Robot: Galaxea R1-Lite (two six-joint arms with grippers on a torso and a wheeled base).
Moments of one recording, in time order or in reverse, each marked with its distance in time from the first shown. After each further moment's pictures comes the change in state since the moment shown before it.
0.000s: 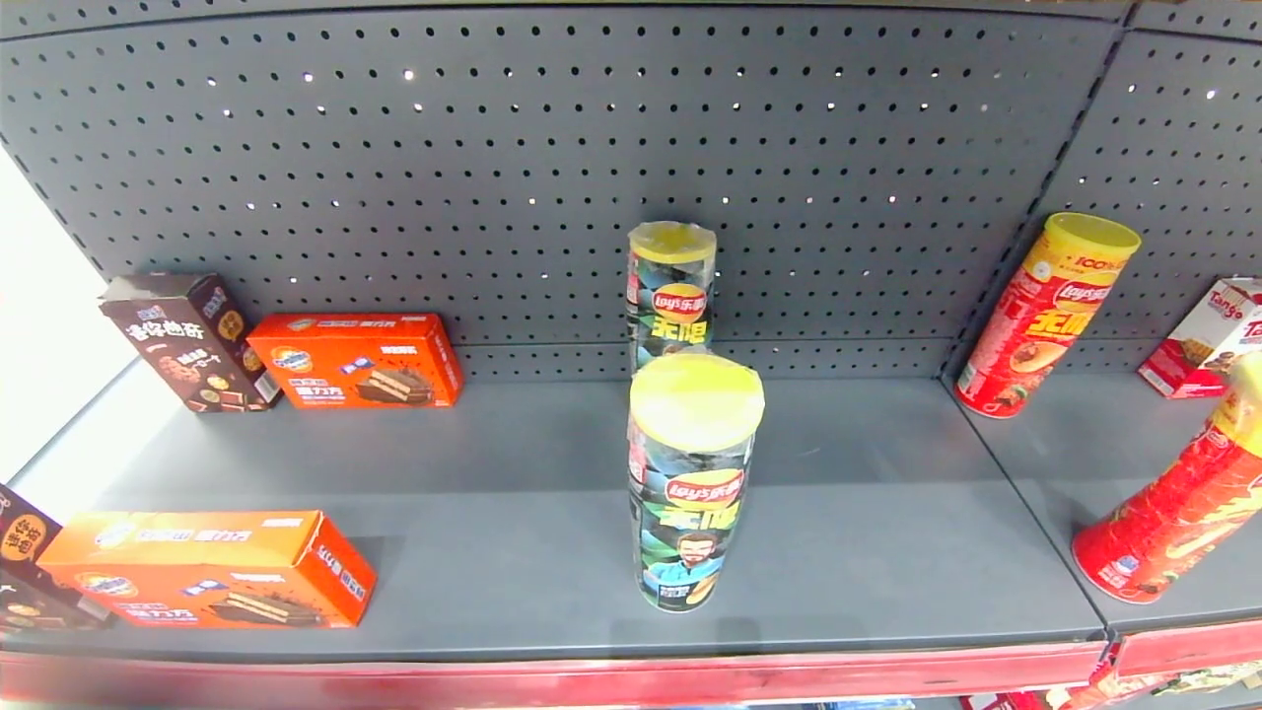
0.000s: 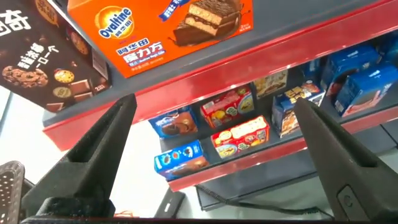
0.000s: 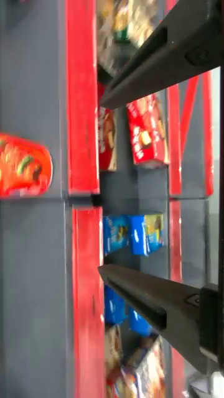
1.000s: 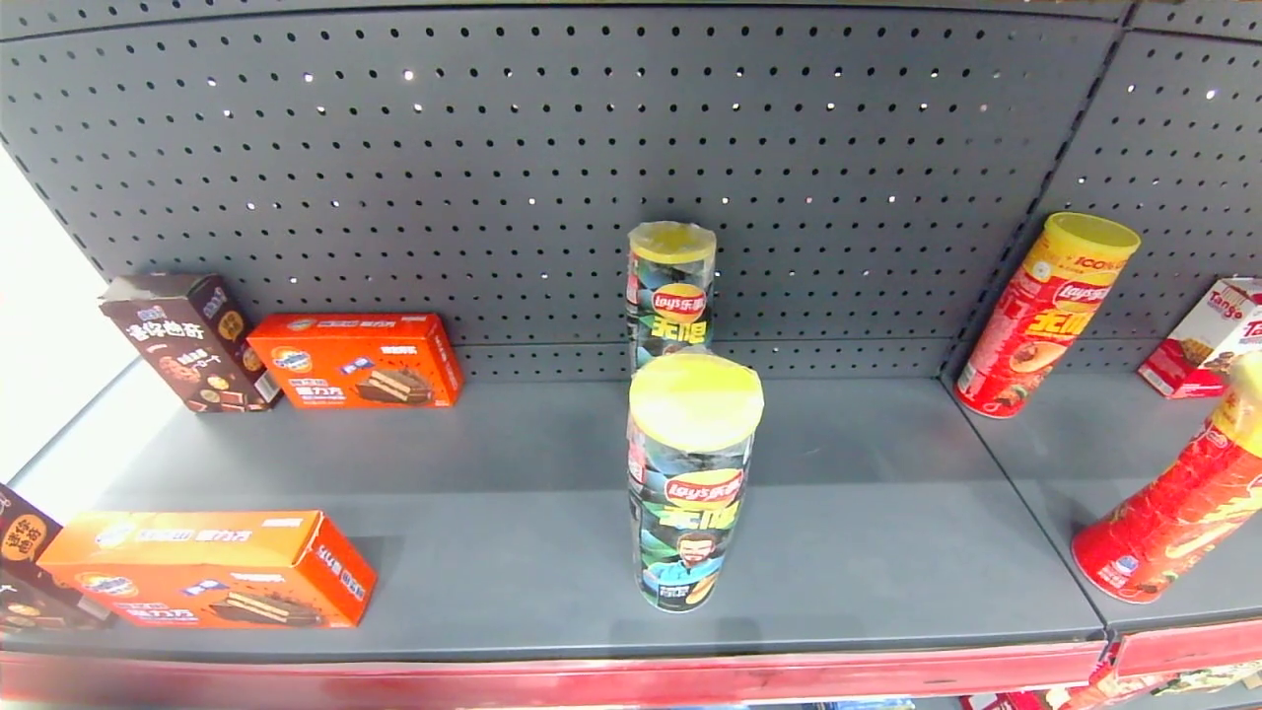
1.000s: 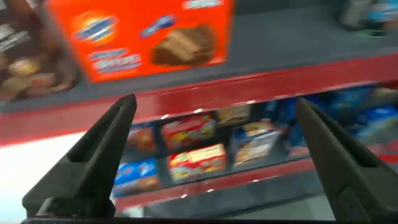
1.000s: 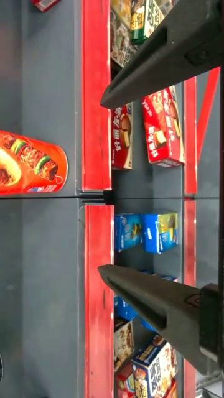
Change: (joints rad) left arm 0.286 -0.054 0.046 -0.113 -0.375 -0.217; right arm 0.006 -0.081 0.003 0.002 -0.001 -0.001
